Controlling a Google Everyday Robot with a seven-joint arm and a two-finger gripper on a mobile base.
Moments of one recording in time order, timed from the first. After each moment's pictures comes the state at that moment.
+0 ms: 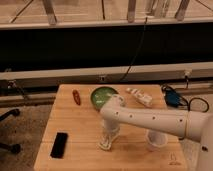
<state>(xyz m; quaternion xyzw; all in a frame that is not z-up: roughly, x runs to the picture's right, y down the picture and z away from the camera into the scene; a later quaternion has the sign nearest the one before) 0.025 0.255 0.789 -0.30 -0.23 -0.46 0.81</state>
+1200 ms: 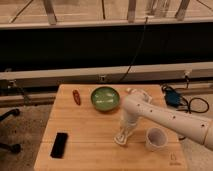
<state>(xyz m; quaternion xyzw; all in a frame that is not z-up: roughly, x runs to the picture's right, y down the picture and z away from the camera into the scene) 0.124 0.241 0.801 -0.32 -0.23 -0.41 0.82</state>
